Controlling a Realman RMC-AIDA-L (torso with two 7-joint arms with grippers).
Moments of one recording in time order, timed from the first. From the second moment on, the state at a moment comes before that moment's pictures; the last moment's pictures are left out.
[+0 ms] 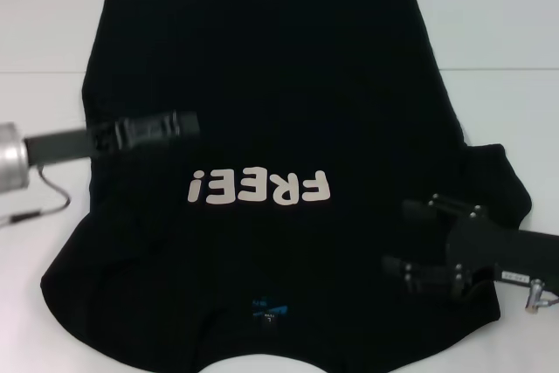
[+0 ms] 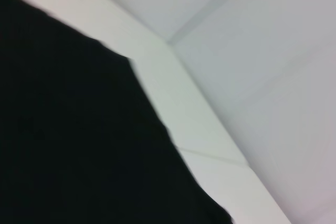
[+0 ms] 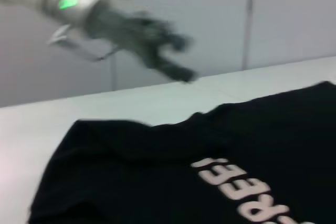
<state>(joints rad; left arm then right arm) -0.64 -1.98 0.44 0.53 2.09 1.48 -1.95 0.52 2.09 -0.54 -0.47 -2.08 -1.49 0.94</state>
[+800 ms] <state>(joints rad) -0.49 -2.03 0.62 0.61 2.10 1.67 -1.16 0.56 1.91 -0.46 -0.85 -2.40 -1.57 2.35</state>
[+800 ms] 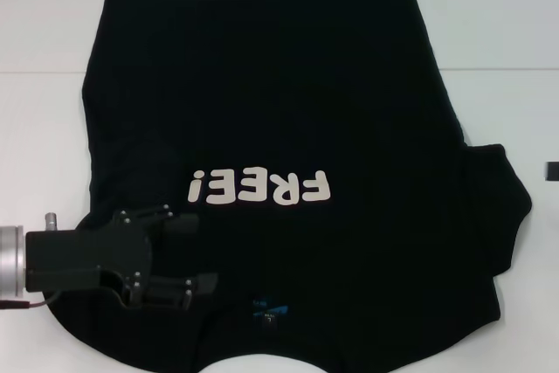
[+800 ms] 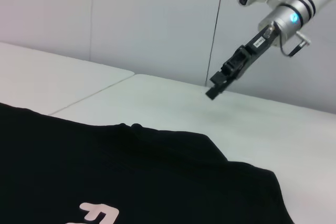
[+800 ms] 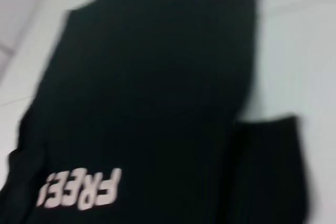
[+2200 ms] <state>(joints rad) -0.48 -2.04 0.61 0.62 2.10 1.67 -1.15 0.75 1.91 -0.56 -0.54 -2.61 -1.34 2.61</state>
